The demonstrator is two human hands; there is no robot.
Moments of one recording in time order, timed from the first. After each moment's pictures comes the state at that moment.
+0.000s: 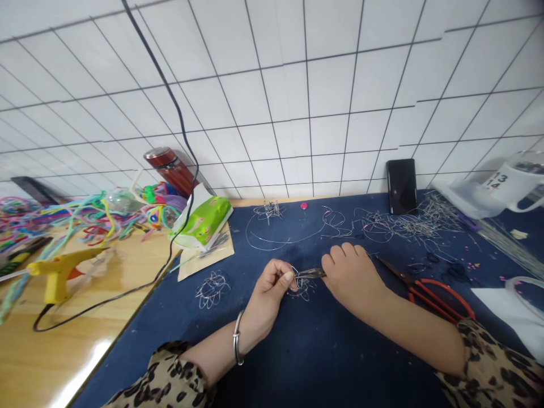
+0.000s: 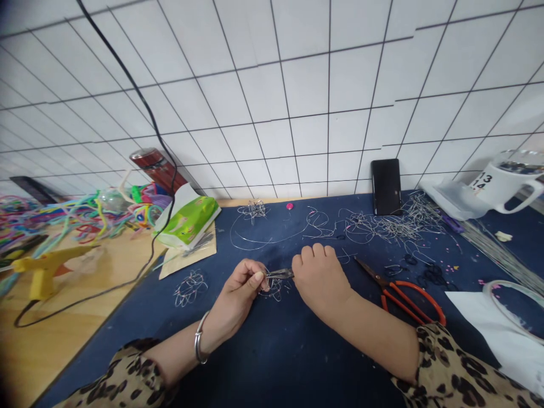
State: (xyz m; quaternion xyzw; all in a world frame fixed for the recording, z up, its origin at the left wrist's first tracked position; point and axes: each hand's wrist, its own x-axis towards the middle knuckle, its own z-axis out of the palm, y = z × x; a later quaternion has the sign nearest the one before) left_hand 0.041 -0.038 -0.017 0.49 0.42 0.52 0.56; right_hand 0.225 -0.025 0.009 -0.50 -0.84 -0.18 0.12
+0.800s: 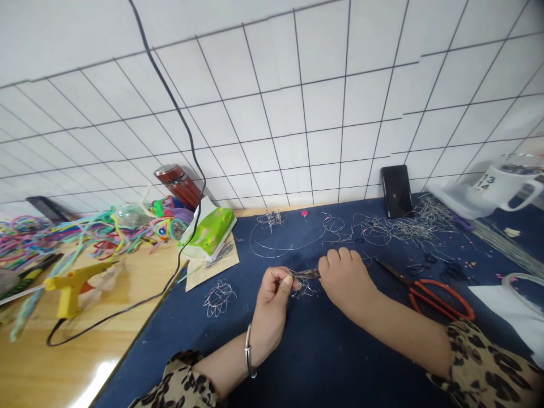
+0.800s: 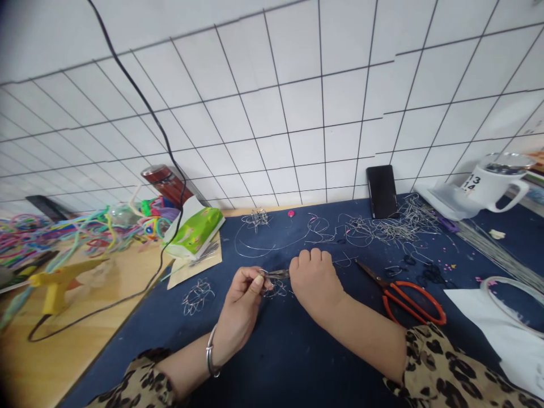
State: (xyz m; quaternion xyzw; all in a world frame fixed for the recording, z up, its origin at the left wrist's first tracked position) left_hand 0.048 -0.046 -0.013 0.46 0.43 0.59 0.51; right_hand 0.207 -0.026 0.006 -0.53 -0.80 -0.22 0.15
